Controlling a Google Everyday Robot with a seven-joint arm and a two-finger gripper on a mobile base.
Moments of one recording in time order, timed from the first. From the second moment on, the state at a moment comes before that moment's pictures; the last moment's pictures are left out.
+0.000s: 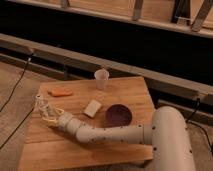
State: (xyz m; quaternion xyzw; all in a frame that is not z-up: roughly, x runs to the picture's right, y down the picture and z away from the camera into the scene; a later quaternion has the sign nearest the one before) arm -0.303 0.137 0.824 -0.09 -0.54 0.47 0.69
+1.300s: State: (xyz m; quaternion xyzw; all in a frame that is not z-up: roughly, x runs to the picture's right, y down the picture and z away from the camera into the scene) arm -0.294 0.151 0.825 -0.11 -0.53 0.44 0.71
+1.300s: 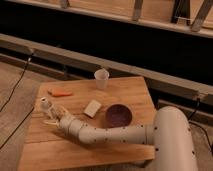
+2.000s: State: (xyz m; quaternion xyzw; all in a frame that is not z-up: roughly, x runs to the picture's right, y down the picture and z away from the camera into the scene) arm -0.254 0.168 0.816 -0.16 -0.44 0.36 0.81
